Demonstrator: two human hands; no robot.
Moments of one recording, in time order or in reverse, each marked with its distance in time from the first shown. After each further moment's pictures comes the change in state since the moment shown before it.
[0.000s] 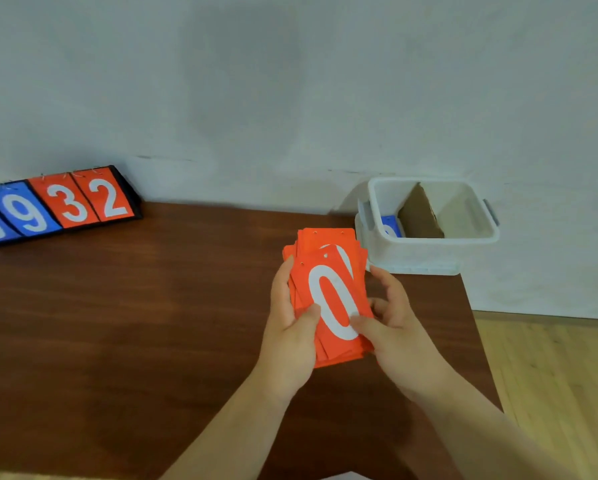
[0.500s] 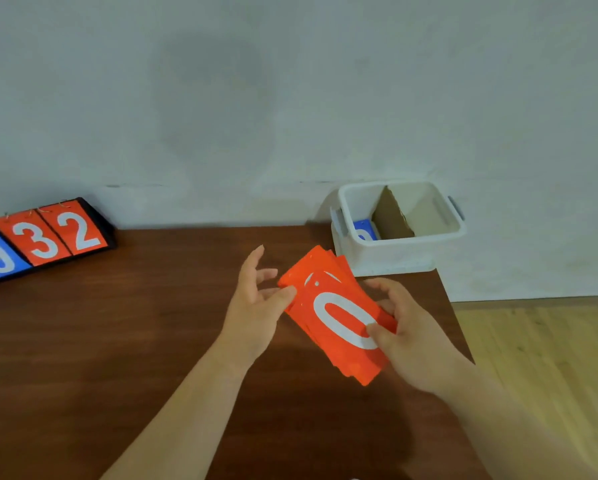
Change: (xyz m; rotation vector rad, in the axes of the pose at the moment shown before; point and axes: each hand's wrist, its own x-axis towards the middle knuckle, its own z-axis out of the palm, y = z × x) left_hand 0.044 0.030 -0.013 0.321 -0.012 -0.009; right_hand -0.013 -0.005 -0.053 -0.531 0.057 -0.094
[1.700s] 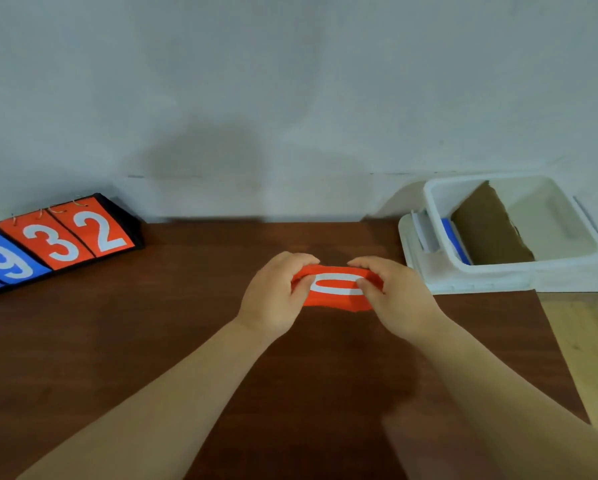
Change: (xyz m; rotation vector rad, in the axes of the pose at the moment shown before) left_hand 0.156 -0.040 -0.092 0.781 -0.107 0.308; right_hand 0.206 -0.036 0.098 -0.353 -0.007 -0.127
